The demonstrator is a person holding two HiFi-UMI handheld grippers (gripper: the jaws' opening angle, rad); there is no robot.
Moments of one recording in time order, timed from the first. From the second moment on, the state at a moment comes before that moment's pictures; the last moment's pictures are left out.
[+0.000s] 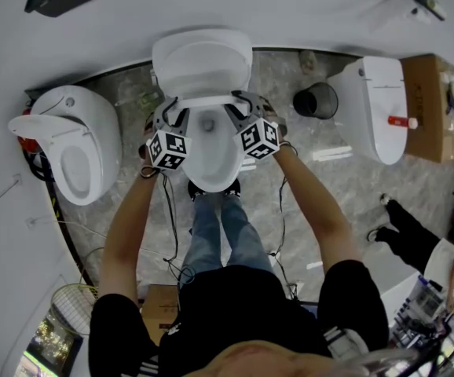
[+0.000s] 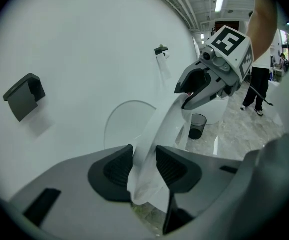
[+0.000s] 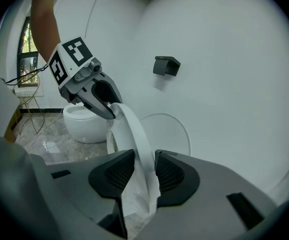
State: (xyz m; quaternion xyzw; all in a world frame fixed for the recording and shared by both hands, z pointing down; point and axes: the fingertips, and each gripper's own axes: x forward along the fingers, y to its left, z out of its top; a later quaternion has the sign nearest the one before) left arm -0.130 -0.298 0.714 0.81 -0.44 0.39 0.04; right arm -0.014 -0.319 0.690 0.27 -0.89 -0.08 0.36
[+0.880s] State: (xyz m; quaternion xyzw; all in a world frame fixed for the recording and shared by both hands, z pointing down) left arm -0.114 -0.175 0.749 0.82 -0.39 0.41 0.06; right arm 0.002 -0.192 0.725 0.22 -0.90 -0.08 0.38
